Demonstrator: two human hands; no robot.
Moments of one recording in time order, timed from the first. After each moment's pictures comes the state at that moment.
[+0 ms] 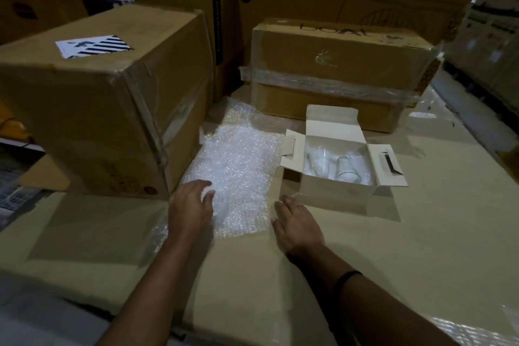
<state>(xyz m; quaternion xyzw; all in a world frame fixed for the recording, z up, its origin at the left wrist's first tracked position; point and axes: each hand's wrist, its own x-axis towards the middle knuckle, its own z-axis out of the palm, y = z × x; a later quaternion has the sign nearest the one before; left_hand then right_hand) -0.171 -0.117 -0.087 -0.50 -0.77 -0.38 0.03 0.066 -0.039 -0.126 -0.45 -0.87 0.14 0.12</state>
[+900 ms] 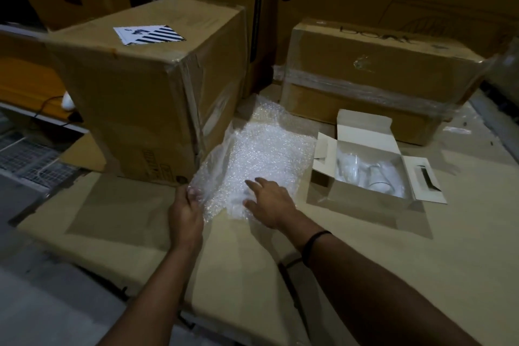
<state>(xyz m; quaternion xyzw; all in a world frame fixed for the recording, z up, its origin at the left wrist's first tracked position) -0.205 -0.157 -0.115 -0.26 -0.78 -0.57 -0.04 -0.060 -0.027 -0.091 -0.36 -0.93 0.12 0.01</state>
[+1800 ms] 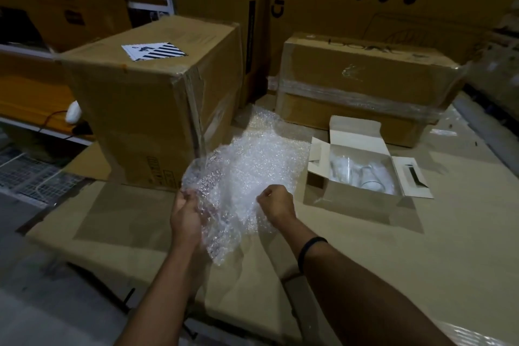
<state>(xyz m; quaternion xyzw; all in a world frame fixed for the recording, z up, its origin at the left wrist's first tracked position) -0.184 -0.174 -0.066 -0.10 -0.58 -0.76 -0.27 -0.058 -0.047 -0.078 -0.60 -0.68 0.38 0.19</state>
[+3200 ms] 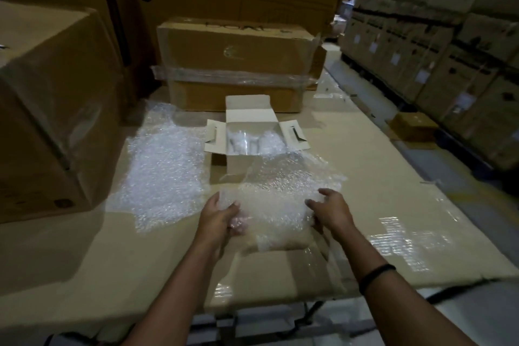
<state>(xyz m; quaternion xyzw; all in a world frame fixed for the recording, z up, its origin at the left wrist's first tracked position) 0.022 -0.132 -0.079 -0.25 -0.53 -0.57 -0.58 0.265 -0.077 -0.078 -0.74 -0.50 0.34 0.30</state>
